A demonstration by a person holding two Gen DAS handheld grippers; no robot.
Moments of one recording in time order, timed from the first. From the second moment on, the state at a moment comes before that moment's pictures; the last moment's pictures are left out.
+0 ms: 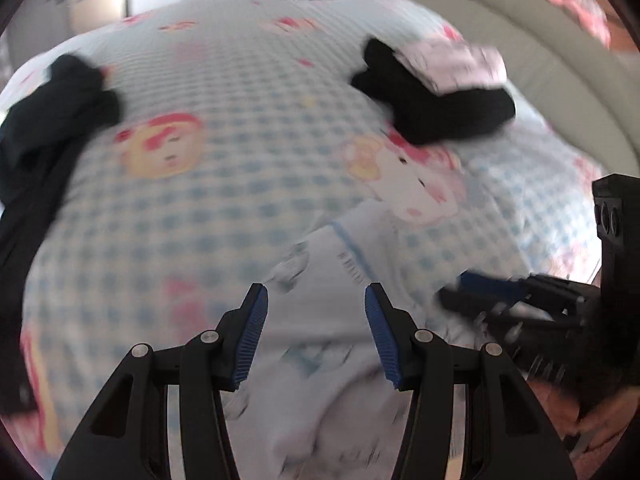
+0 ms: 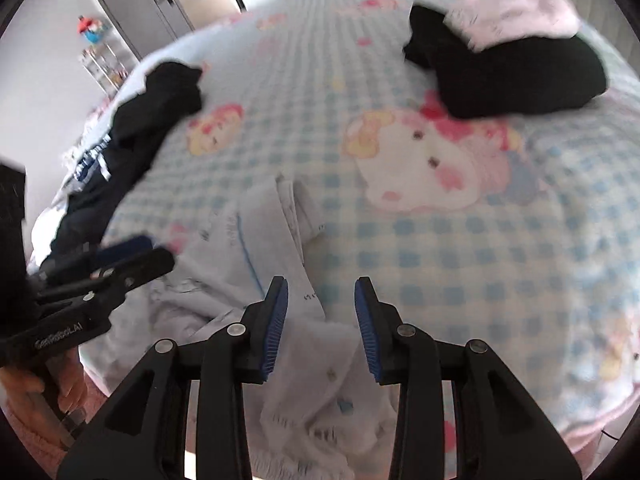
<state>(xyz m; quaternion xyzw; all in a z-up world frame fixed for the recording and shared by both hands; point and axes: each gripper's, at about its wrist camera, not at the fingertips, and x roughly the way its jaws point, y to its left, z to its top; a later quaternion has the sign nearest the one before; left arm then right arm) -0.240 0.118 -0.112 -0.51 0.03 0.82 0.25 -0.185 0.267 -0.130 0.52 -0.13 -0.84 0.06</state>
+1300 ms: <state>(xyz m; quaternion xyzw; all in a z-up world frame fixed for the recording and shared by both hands) -0.205 0.100 -0.087 -0.46 0.02 0.84 0.29 -0.179 0.245 -0.121 0.48 -0.13 -0.86 0.11</state>
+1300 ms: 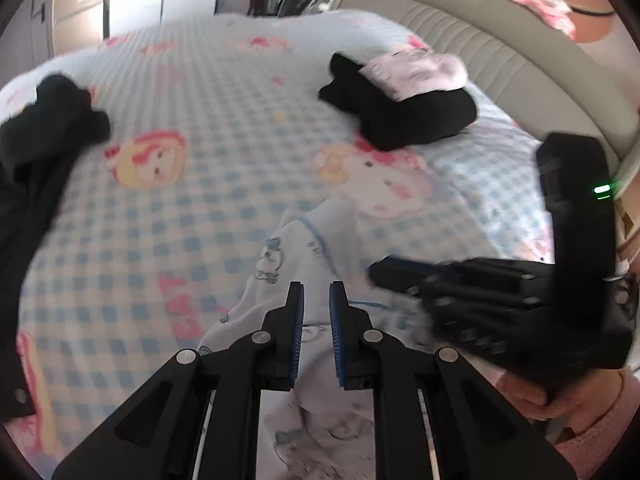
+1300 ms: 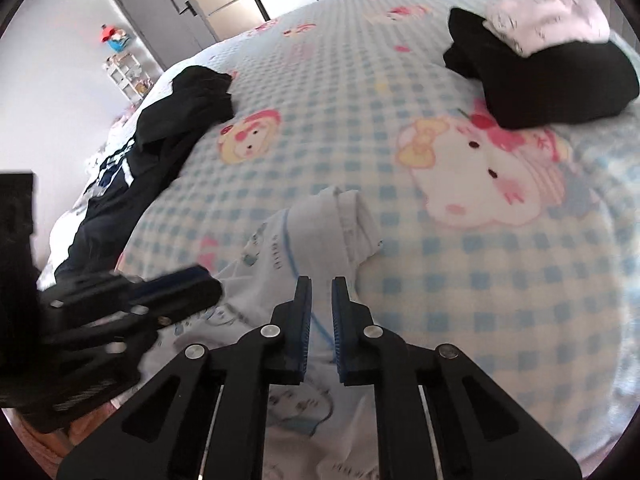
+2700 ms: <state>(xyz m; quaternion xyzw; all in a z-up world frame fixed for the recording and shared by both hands) -0.192 0.072 -0.123 -0.50 -0.01 0.83 0.25 -0.163 0.260 -0.129 0.50 -0.16 -0.85 0.08</state>
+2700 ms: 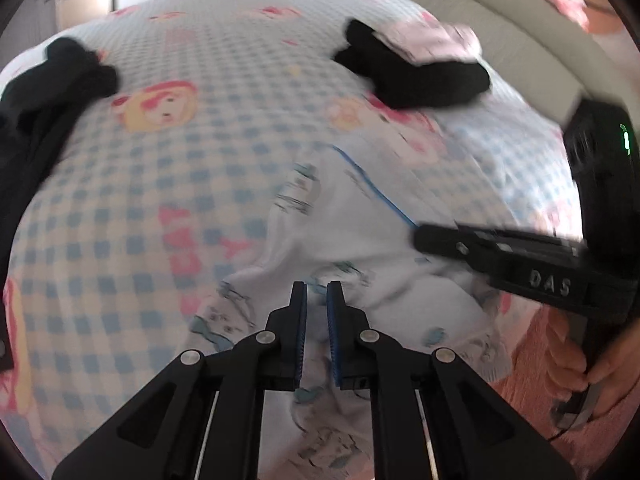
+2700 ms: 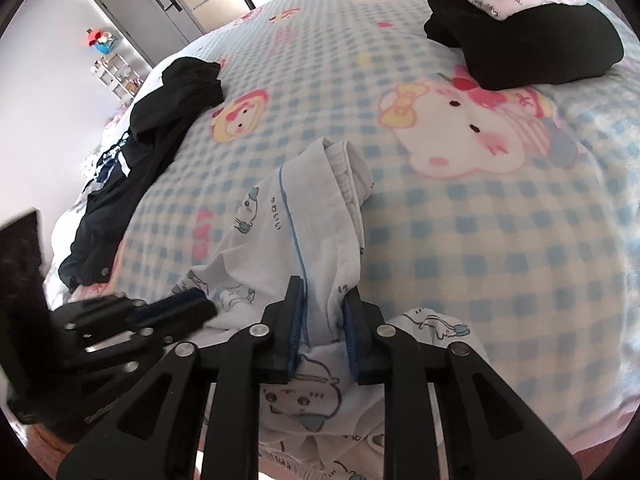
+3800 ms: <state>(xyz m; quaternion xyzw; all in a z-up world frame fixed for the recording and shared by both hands) -0.256 -0.001 -0.077 -0.46 -0.02 0.88 0.13 -0.205 0.251 -0.130 0.52 -0.12 -0.84 0.08</state>
